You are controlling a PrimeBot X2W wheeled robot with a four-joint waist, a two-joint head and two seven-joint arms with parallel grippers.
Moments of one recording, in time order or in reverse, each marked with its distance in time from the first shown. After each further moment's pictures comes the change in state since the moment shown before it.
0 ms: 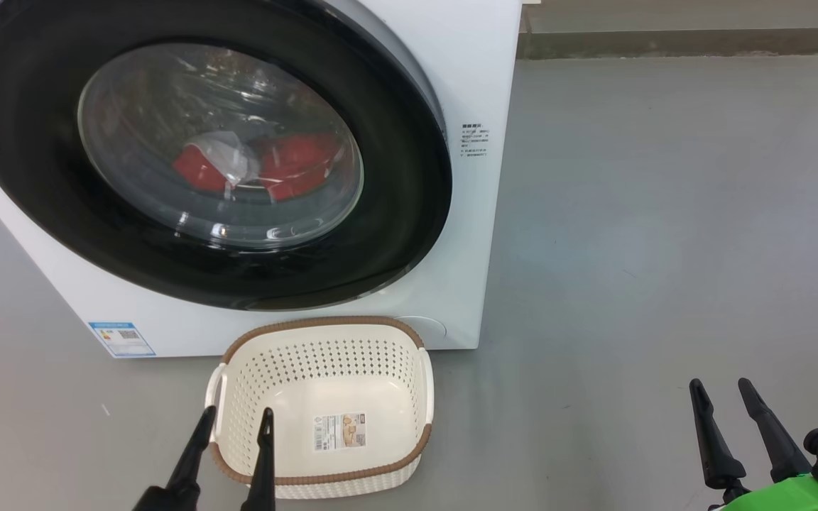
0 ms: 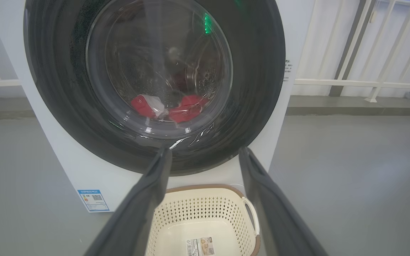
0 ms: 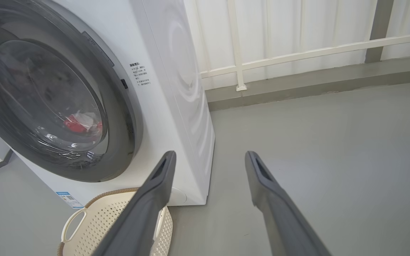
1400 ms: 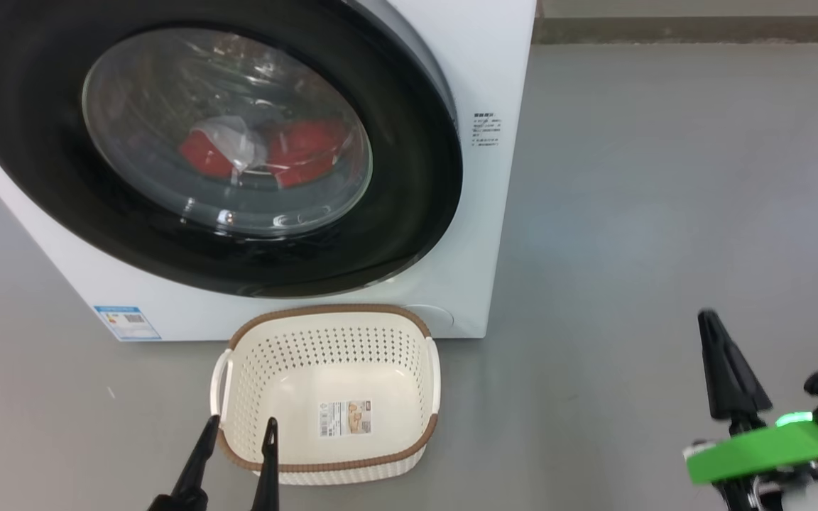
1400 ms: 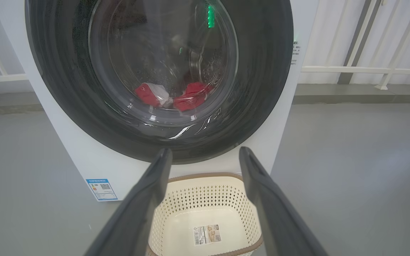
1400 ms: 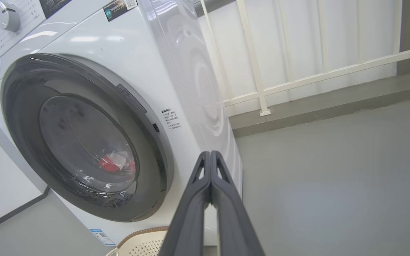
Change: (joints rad) left arm 0.014 0.002 -0.013 0.012 0.040 0.016 -0.011; right arm -0.094 0.018 0.029 -0.051 0.093 0.000 -0.016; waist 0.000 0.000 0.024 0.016
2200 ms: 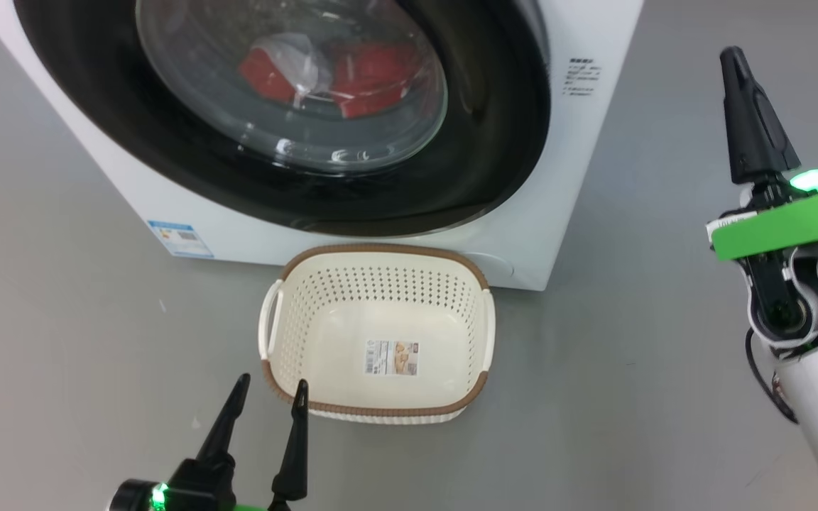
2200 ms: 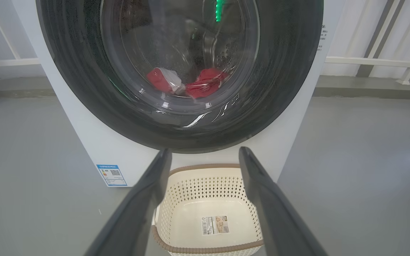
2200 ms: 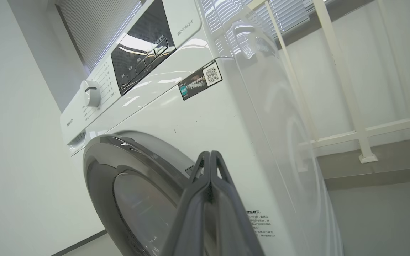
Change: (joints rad) left arm -0.088 0.000 -0.079 -0.008 -0.011 0.018 0.000; right arm -0.567 -0.169 0.202 0.093 0.332 0.000 -0.003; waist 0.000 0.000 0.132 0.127
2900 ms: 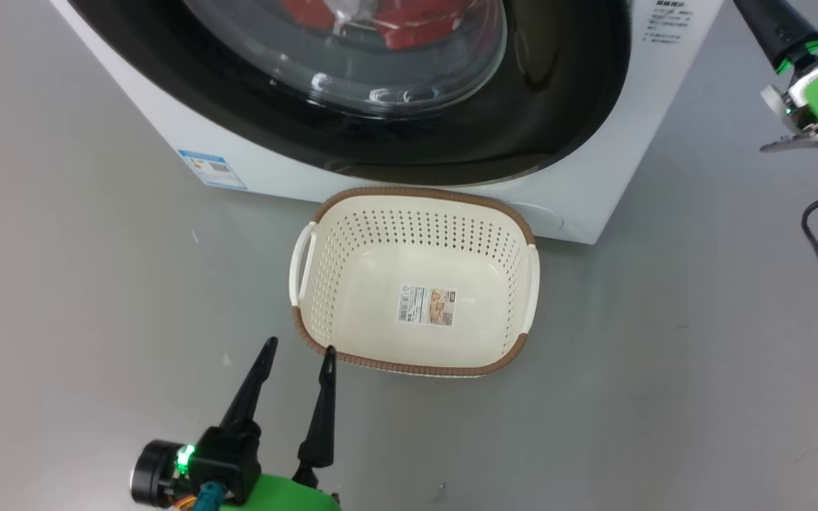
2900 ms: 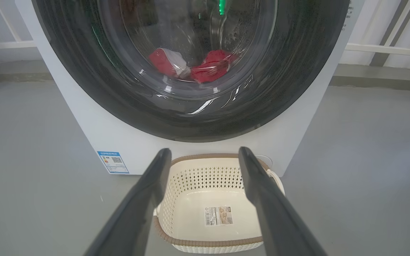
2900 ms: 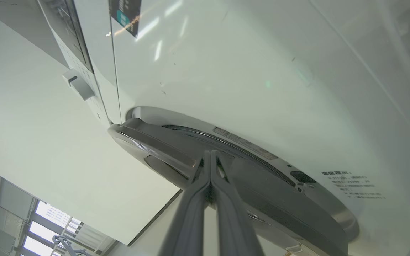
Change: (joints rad) left arm -0.085 0.000 -0.072 -0.002 -0.026 0.027 0.000; right arm -0.320 -0.167 0.170 0.096 0.687 0.000 0.411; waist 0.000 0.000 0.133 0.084
